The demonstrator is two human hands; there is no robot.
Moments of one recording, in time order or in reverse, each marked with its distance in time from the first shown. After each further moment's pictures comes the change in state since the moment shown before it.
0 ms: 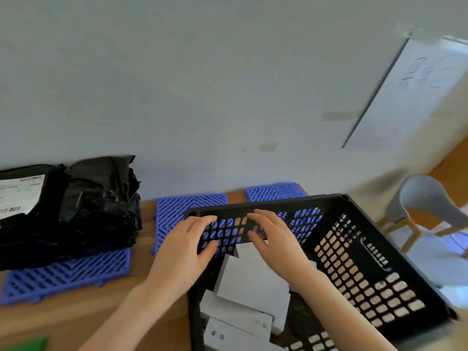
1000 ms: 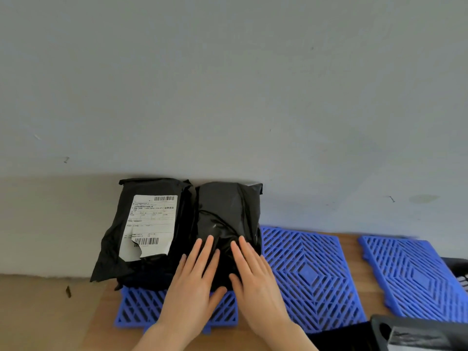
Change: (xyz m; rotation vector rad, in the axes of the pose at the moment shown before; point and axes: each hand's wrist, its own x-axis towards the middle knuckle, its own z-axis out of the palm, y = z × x) left_hand -0.004 -0.307 -0.097 0.379 -0.144 -0.262; right_hand 0.168 -0.220 0.266 -0.075 -0.227 -0.267
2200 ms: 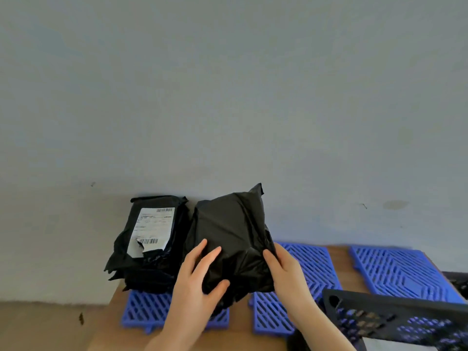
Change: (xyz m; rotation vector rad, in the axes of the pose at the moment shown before) left_hand -0.040 0.085 -0.044 -0.527 0.374 -0.129; right_hand -0.055 0.017 -0.117 1.019 0.124 0.397
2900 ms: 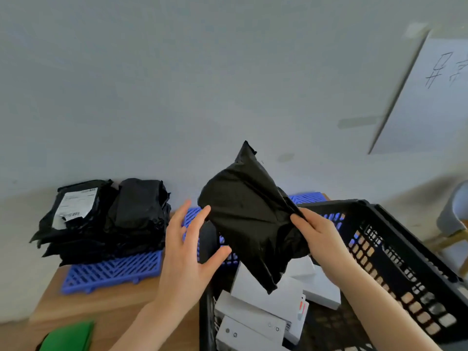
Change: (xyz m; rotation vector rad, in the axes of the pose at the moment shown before) left_hand -0.134 0.210 0.096 -0.019 0.015 0.330; right_hand -0.194 0.027 -0.288 -0.048 0.212 -0.157
